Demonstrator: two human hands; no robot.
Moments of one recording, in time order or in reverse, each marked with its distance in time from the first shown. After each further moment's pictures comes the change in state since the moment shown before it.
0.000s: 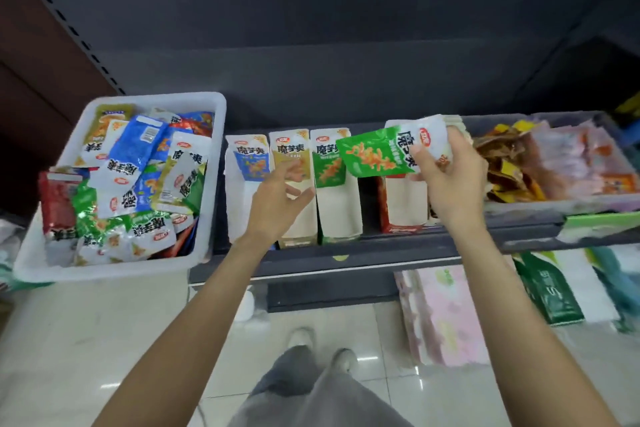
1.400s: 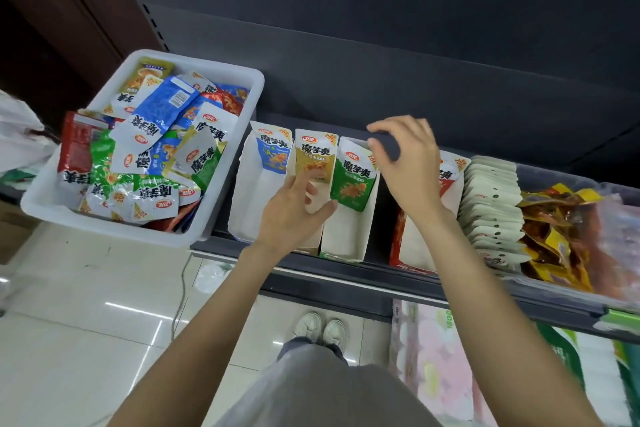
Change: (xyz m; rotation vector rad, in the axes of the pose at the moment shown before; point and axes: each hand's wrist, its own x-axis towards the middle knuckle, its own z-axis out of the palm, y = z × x) left_hand 0.002 0.005 0.026 0.170 0.095 -0.112; right_hand 0.078 0.031 0.090 -0.267 -0.258 -0.561
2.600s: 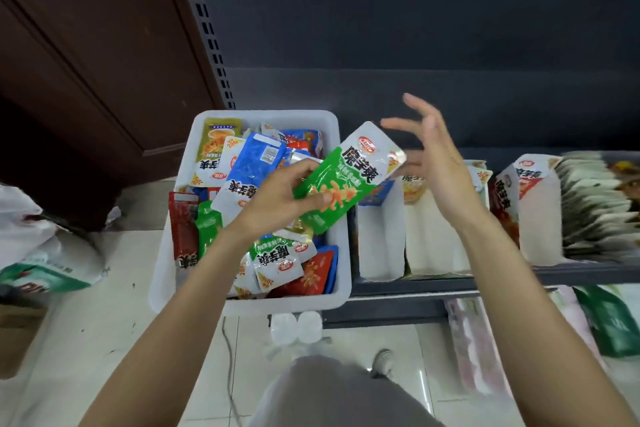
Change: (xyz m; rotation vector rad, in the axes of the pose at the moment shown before) left_hand 0.070 -0.119 -0.217 -0.427 -0.453 0.197; right_hand 0.050 -0.185 0.078 0.727 -0.116 0.502
